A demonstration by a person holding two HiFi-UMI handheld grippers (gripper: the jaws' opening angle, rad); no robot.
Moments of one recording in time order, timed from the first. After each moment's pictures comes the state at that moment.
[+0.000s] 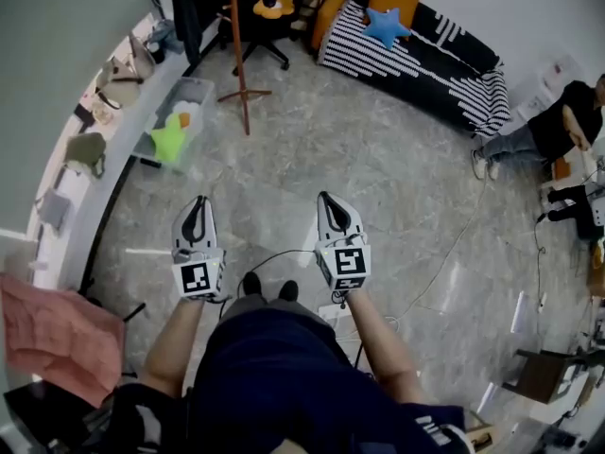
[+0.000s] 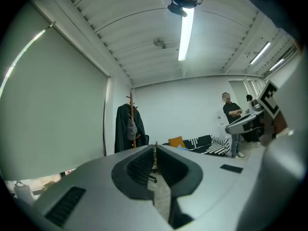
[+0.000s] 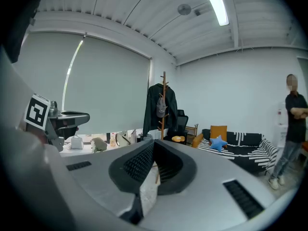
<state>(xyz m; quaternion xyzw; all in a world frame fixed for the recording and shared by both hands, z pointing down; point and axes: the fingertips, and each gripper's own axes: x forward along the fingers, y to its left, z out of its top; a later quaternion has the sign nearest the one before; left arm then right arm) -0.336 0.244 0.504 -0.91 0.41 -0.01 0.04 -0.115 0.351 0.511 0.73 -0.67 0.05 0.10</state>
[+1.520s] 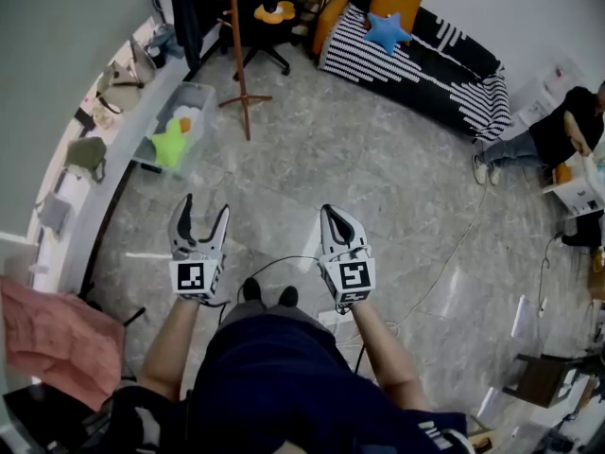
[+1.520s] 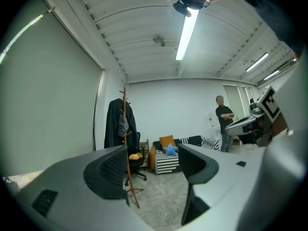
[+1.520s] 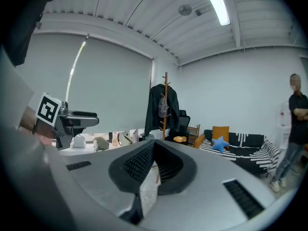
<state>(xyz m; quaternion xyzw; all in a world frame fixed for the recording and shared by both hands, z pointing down) -0.318 0.235 0.510 -0.93 0.36 -0.02 0.02 -0.114 0.359 0.511 0.72 -0.68 0.05 0.10</state>
